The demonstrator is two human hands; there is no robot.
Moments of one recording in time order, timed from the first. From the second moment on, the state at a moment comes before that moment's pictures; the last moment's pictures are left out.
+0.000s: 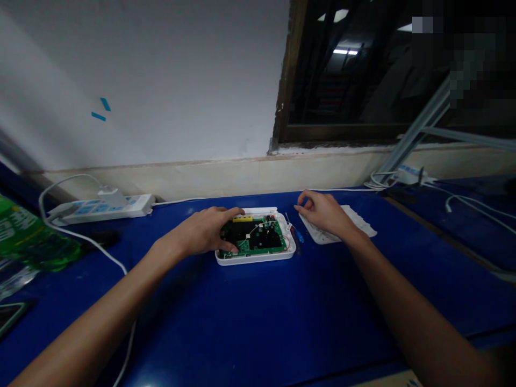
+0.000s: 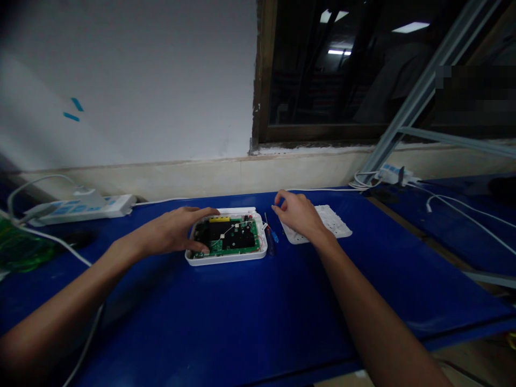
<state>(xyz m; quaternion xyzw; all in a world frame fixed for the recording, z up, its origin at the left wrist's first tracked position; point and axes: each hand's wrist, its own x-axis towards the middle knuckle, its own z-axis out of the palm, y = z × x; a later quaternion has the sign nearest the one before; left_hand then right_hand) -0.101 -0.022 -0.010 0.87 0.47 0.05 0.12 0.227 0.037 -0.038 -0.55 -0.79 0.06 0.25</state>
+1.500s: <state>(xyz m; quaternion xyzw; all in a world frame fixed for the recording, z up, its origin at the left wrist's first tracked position) -0.039 -0.059 -0.027 0.94 0.29 0.10 0.11 0.311 0.050 -0.022 -0.72 -0.67 0.04 0.14</state>
